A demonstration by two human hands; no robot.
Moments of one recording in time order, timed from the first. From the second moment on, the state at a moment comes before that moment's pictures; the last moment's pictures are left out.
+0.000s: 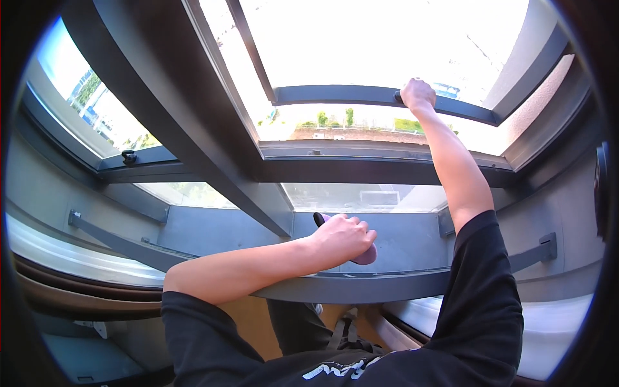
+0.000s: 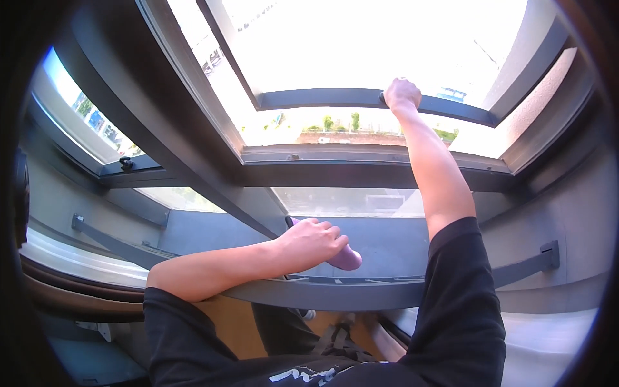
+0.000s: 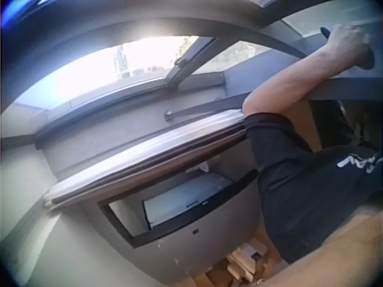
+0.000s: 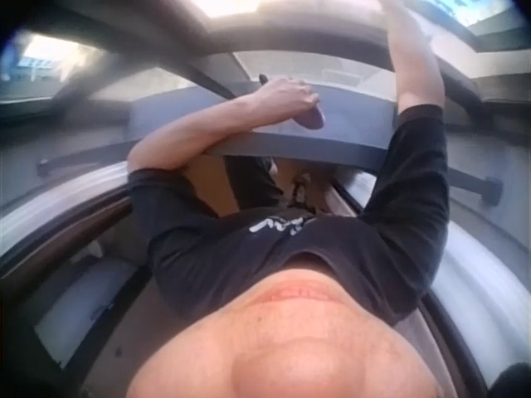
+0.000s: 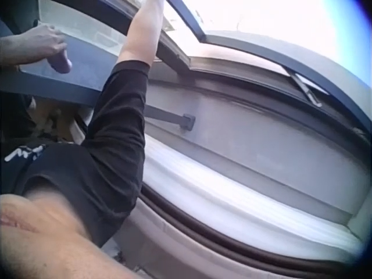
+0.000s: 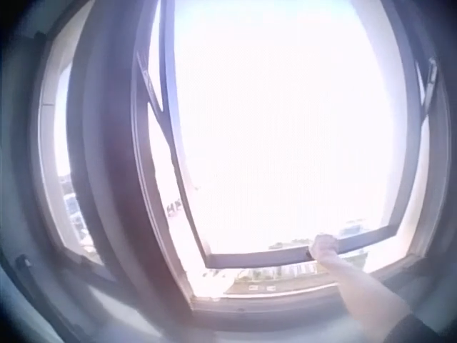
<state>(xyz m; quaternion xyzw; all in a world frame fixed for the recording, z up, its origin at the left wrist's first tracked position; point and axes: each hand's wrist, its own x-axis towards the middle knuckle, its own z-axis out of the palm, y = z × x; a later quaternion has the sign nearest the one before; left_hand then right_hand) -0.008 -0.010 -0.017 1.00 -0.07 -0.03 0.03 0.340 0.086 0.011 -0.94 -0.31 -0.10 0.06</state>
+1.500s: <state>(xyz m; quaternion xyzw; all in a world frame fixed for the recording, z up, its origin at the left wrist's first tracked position) -0.009 -0.009 -0.006 0.99 -0.10 -0.04 0.03 0.382 0.076 -0.023 -0.85 -0.44 -0.27 0.13</state>
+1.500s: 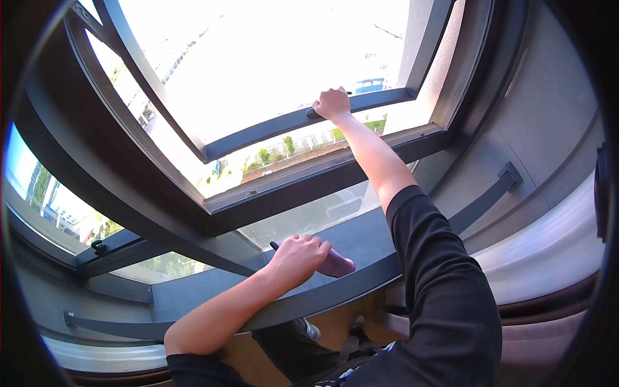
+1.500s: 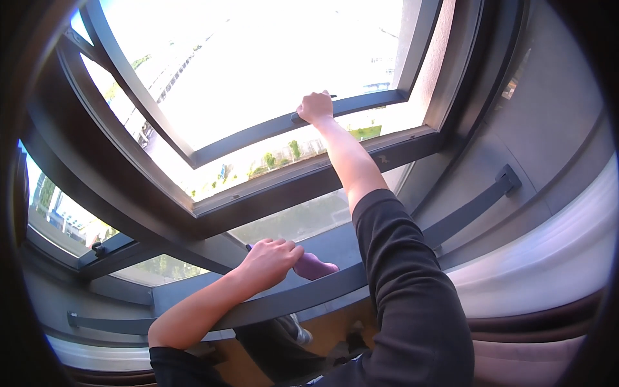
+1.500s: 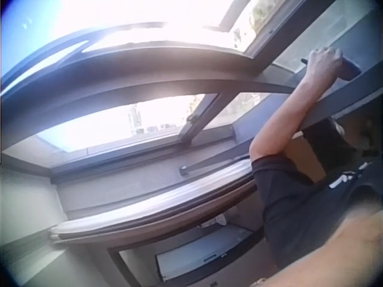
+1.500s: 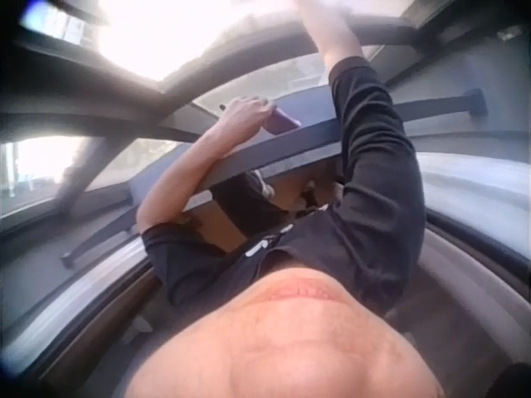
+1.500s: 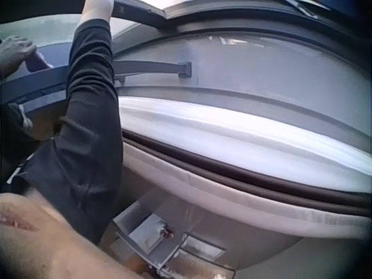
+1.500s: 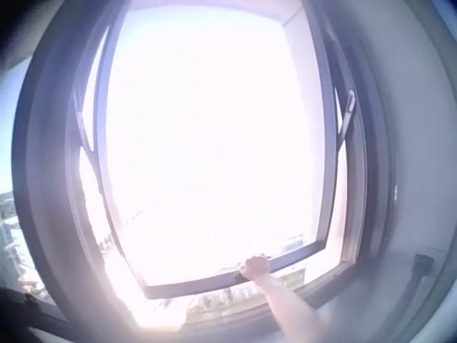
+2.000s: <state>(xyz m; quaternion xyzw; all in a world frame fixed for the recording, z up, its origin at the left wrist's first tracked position) -0.005 -0.005 -0.007 0.99 -0.09 0.04 0.00 0.353 0.045 -0.012 -0.87 -0.42 -0.21 0.12</state>
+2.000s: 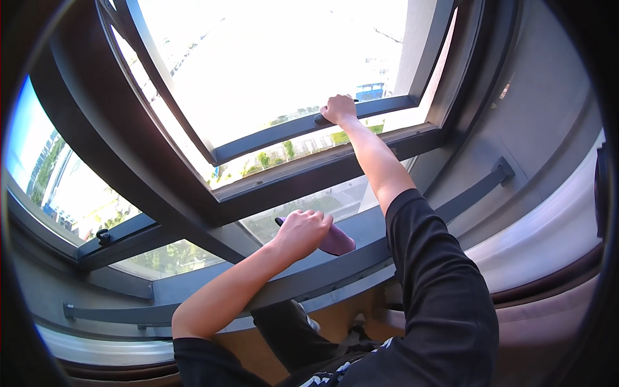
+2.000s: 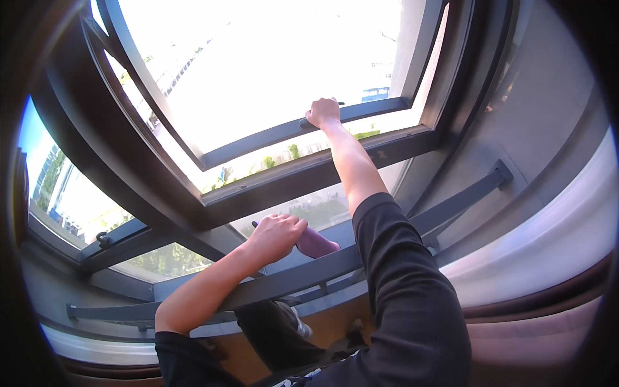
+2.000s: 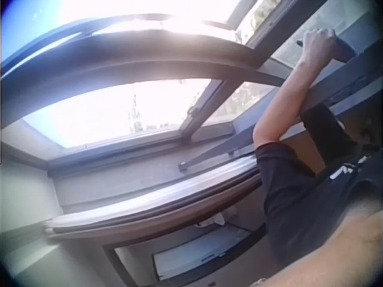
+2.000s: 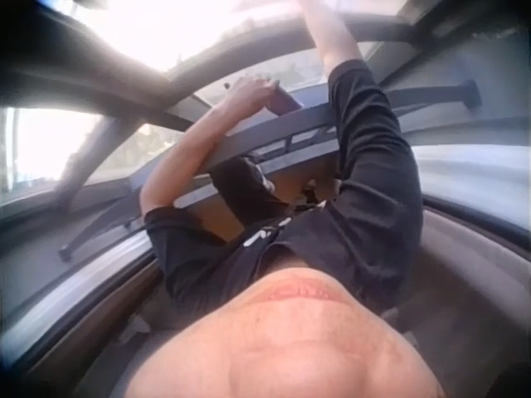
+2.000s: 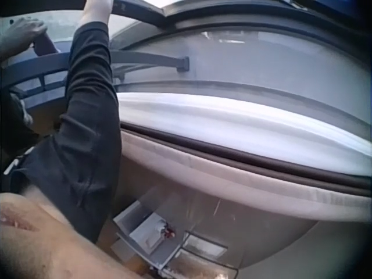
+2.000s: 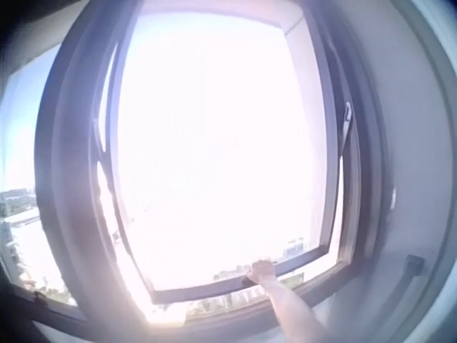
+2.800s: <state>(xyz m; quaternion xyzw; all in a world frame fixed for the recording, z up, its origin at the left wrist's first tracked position) 0.006 -0.007 0.002 0.99 -0.09 0.07 0.01 0.302 -0.011 -0.004 -0.89 -0.41 -0.18 0.10</state>
